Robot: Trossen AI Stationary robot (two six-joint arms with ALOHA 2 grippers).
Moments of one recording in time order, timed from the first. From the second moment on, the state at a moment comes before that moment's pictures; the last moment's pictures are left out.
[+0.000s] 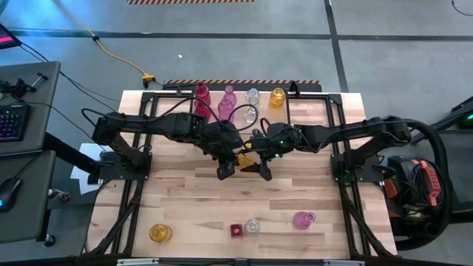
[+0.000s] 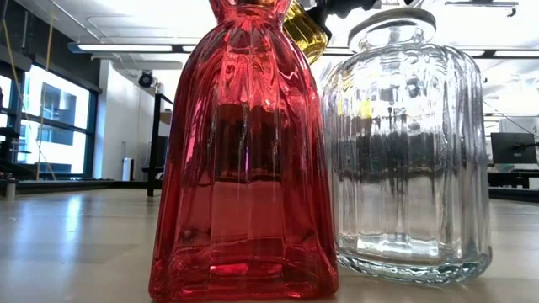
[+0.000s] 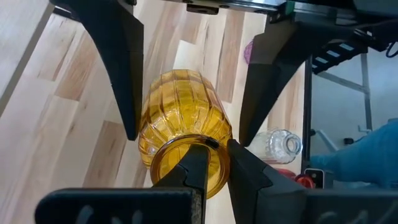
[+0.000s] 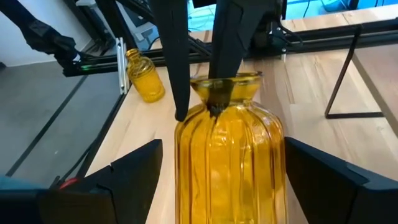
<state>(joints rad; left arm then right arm) -0.07 1.67 1.71 -0.93 0.09 -0.38 0.03 1.46 1.10 -0.08 -0.21 0.13</state>
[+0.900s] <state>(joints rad) -0.05 1.67 1.71 -0.92 0.09 -0.35 0.03 1.48 1.10 -0.09 -0.21 0.17</state>
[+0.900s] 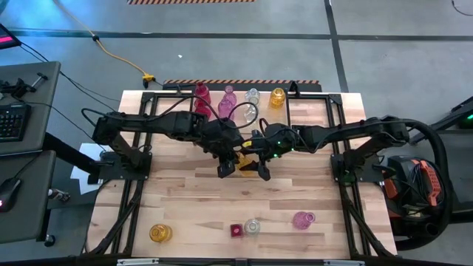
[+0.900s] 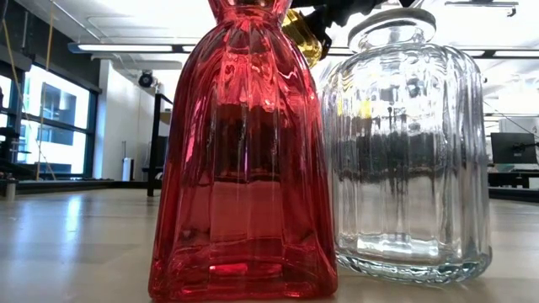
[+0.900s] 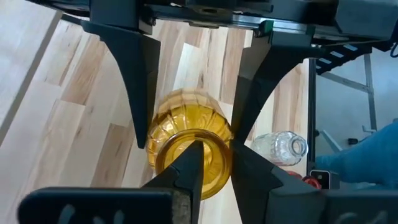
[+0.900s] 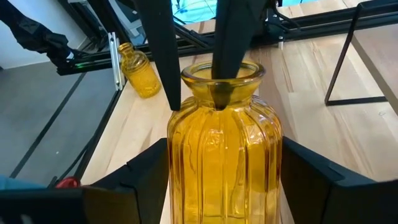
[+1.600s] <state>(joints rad) -0.01 1.61 1.72 -0.91 0.15 -0.39 0.03 1.41 1.10 -0.12 -0.17 0.18</state>
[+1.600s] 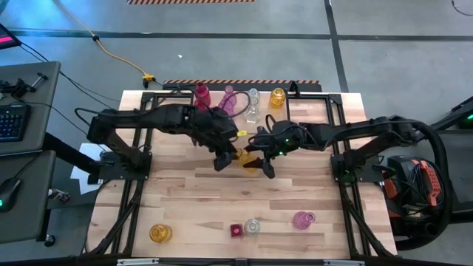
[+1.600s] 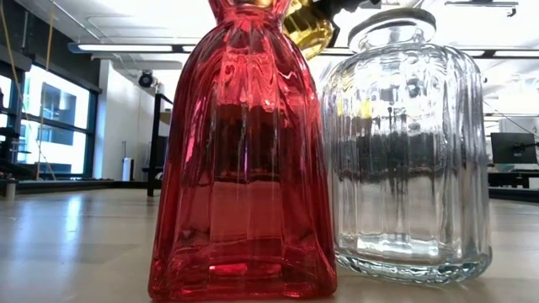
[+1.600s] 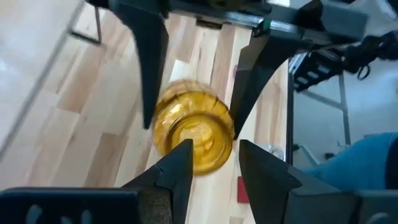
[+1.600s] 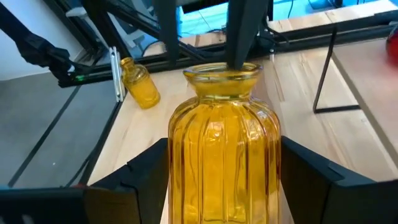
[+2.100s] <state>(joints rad) 0.02 1.51 1.72 -0.91 0.13 -0.39 0.03 1.23 1.10 -0.26 -0.01 0.15</state>
